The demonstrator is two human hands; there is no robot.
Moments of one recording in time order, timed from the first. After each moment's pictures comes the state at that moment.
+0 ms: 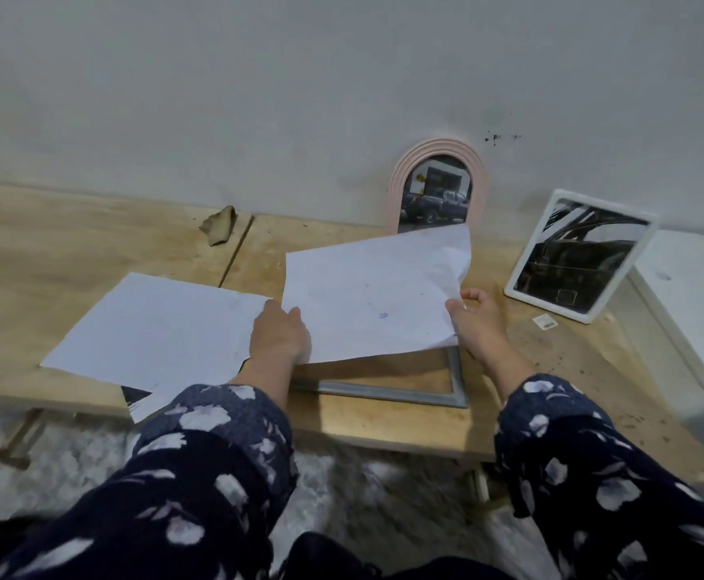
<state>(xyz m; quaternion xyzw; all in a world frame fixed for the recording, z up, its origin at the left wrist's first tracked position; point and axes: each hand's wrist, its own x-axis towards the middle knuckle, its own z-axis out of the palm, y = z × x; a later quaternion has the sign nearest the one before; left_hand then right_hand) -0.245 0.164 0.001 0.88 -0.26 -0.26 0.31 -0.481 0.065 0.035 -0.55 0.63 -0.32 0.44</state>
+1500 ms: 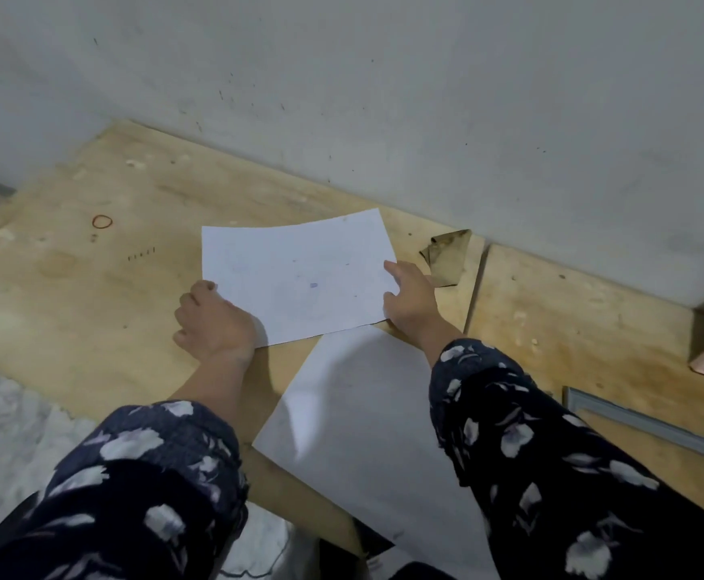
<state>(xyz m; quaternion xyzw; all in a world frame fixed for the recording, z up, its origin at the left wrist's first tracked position) 0.192 0.230 -0.067 0.97 -0.05 -0.04 0.23 0.035 0.040 -0.072 -0.82 0.41 -0.07 0.40</state>
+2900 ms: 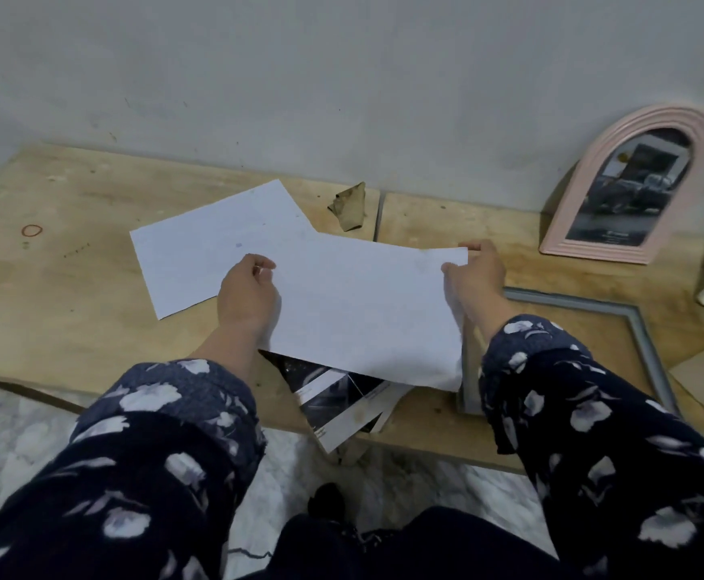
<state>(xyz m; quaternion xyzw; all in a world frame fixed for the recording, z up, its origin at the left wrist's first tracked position) 0.060 0.226 -0.024 0.85 -0.32 -0.15 0.39 -0.186 0.076 0.009 -0.58 0.65 -0.31 0.39</state>
